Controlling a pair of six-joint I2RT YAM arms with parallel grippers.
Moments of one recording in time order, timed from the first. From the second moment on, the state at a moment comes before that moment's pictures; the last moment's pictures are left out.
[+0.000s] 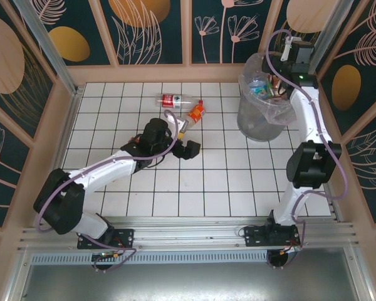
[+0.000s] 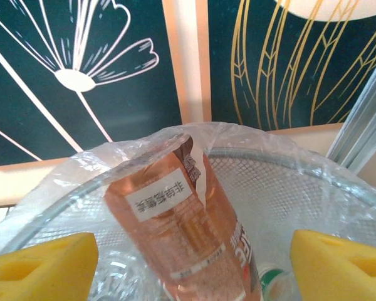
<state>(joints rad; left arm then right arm) -0.68 1.49 0.95 0.02 0.26 -0.27 -0.03 1.82 1.87 -0.45 -0.02 0.08</state>
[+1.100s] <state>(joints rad) -0.52 2.20 1.63 -0.27 0.17 -0.03 0.12 1.02 1.18 -0.43 -0.37 0.32</state>
